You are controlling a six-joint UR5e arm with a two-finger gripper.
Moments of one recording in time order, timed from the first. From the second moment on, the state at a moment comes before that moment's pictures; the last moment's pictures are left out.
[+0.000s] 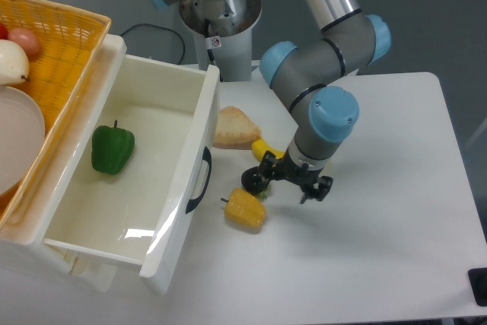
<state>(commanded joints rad) 2.56 -2.00 -1.65 -1.12 1.28 0.85</state>
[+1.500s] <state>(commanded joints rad) 2.53 -1.92 -1.59 -1.32 1.04 0.74</state>
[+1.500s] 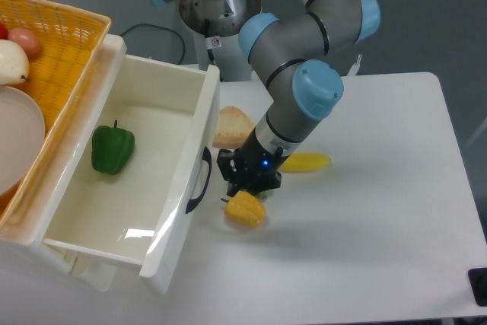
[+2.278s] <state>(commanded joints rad) 2.54 -1.92 -1.55 -1.44 0.97 0.79</state>
